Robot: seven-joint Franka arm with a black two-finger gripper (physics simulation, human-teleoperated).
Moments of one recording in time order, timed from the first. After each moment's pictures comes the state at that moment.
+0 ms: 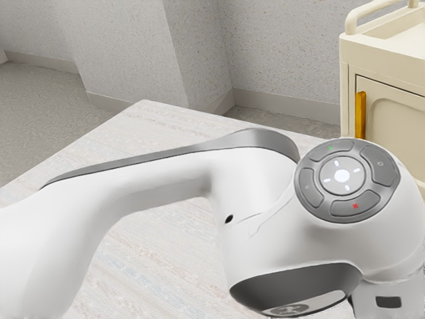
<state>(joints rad) -0.91 0.14 0.23 -1.67 0.32 2.21 1.11</state>
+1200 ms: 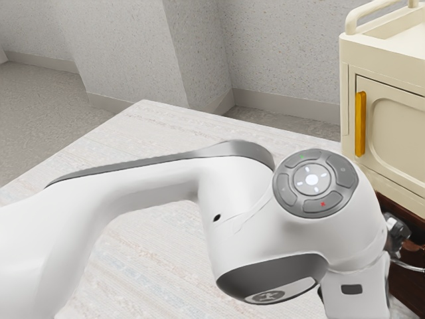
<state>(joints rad) -0.88 0.10 0.27 -1.81 0.32 2.27 1.10</state>
